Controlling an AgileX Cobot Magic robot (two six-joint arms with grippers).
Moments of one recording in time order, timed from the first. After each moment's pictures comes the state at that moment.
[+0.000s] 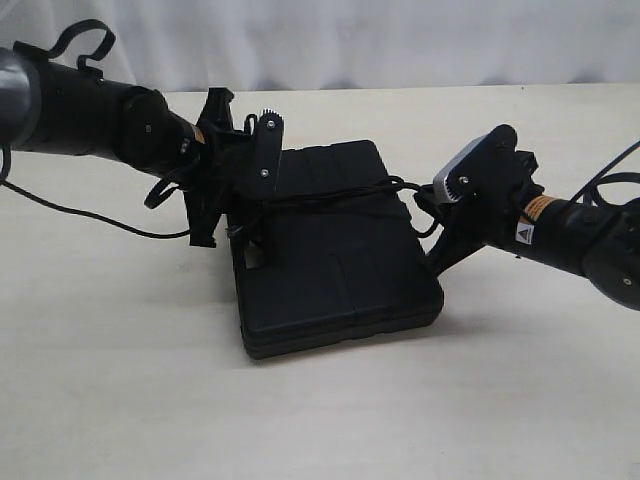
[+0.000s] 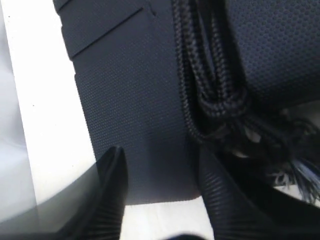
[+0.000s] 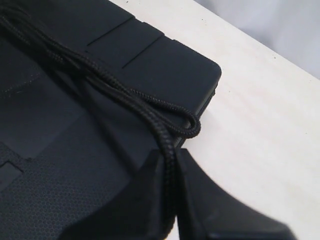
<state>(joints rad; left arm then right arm) -0.47 1.94 -1.14 -0.14 0.19 1.39 0.18 1.79 -0.63 -0.53 -0.63 -0.04</state>
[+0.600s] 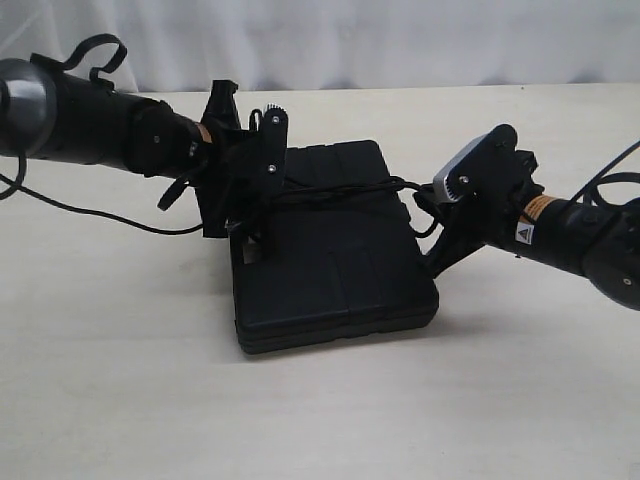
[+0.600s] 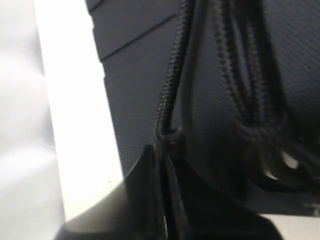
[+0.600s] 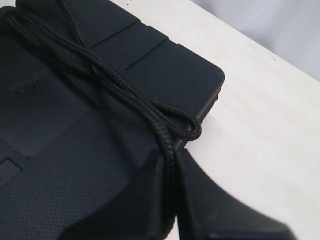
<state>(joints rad) -0.48 1.97 -1.14 -0.14 0.06 1.38 0.18 1.79 -0.63 -0.53 -0.63 -0.04</state>
